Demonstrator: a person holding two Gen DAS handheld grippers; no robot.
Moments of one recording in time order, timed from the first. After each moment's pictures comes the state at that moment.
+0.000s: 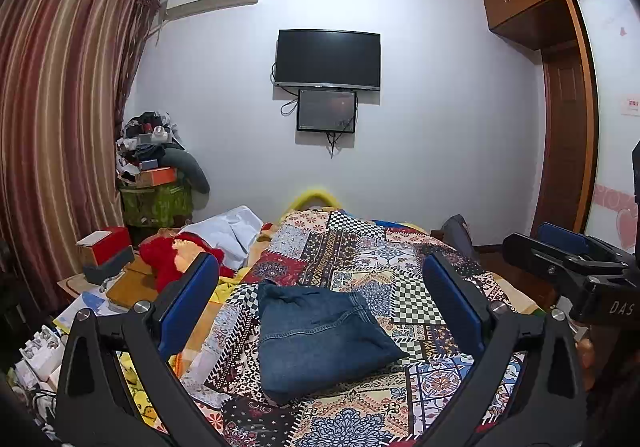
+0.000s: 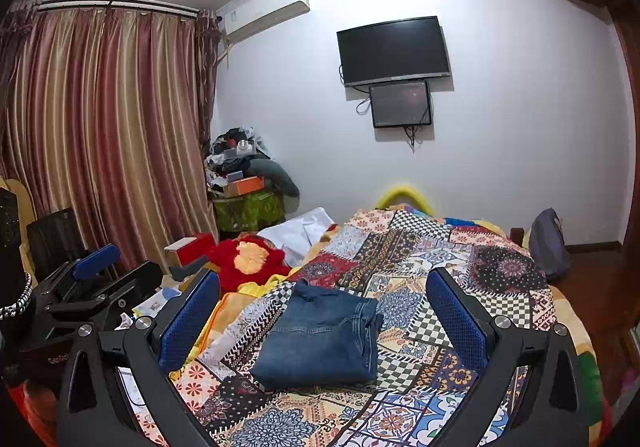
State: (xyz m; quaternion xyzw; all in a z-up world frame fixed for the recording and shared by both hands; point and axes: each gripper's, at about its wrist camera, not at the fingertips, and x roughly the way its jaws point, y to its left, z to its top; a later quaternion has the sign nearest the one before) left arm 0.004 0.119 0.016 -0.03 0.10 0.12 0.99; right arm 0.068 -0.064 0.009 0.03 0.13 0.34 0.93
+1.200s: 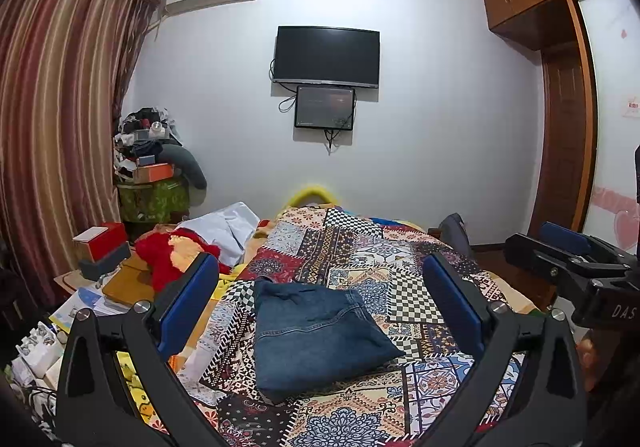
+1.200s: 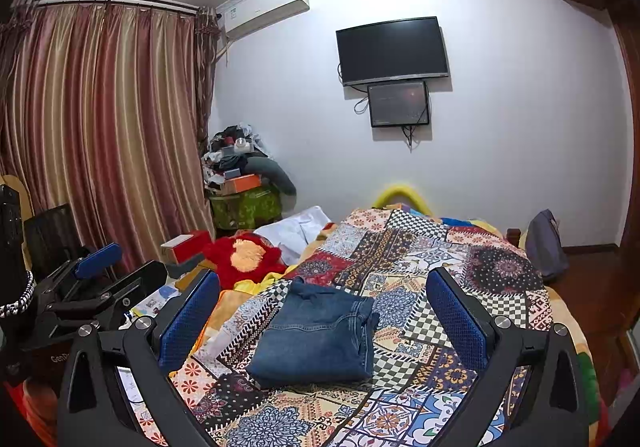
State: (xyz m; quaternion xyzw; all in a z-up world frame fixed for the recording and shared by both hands) left arm 0.007 0.123 0.013 -0.04 0.10 0.11 0.99; right arm 0.068 -0.063 0.005 0.02 0.13 0.33 0.93
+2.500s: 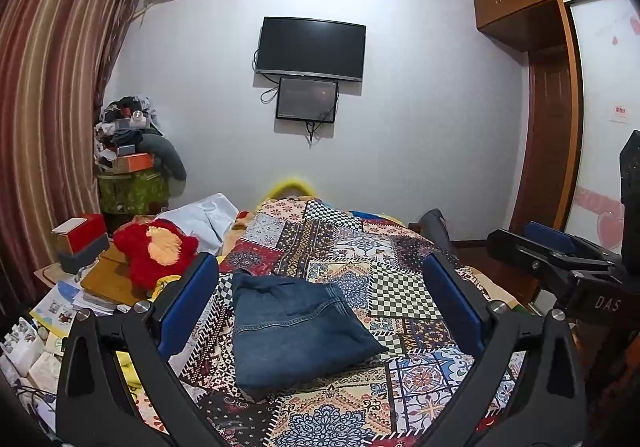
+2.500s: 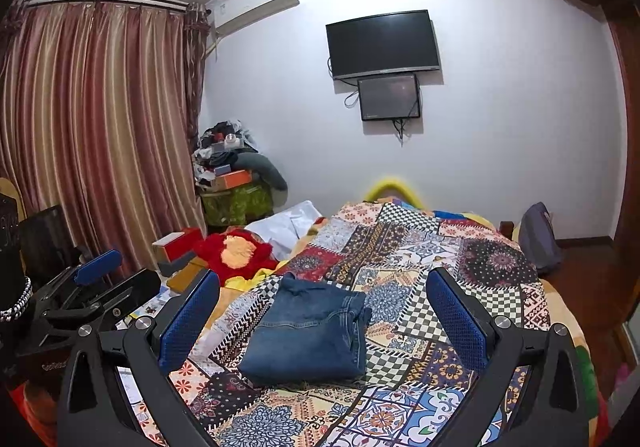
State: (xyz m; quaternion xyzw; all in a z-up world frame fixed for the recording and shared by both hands) left arm 0.015 0.131 0.003 -0.05 0.11 0.07 0.99; right arm 0.076 -0.056 0.003 0.02 0.15 0.31 0.94
